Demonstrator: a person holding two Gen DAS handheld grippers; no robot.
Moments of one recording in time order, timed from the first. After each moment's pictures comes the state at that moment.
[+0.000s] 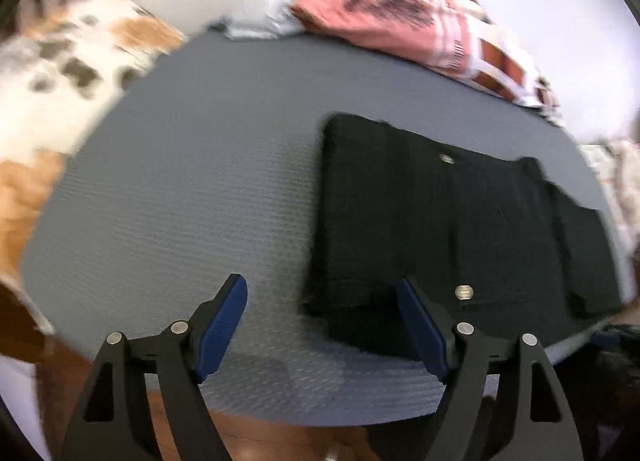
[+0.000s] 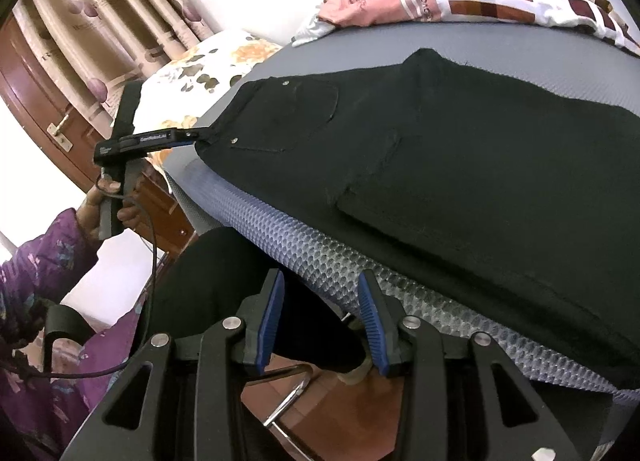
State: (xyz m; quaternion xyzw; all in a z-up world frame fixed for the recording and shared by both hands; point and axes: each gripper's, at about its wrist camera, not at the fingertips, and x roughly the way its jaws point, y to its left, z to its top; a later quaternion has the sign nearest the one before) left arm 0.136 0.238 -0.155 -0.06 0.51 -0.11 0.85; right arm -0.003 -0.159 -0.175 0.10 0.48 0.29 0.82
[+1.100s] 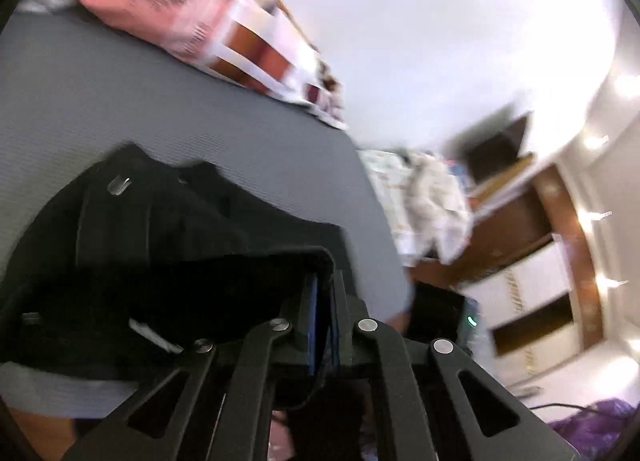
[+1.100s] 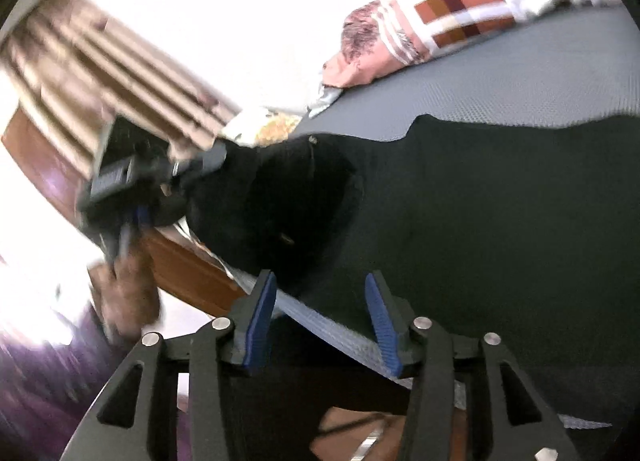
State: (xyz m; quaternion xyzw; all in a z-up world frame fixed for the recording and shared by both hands) left arm 0.135 0.062 -0.064 -0.26 0.49 -0.41 0.72; right arm 0.039 -0.211 -0.143 0.31 0.40 0.33 0.79
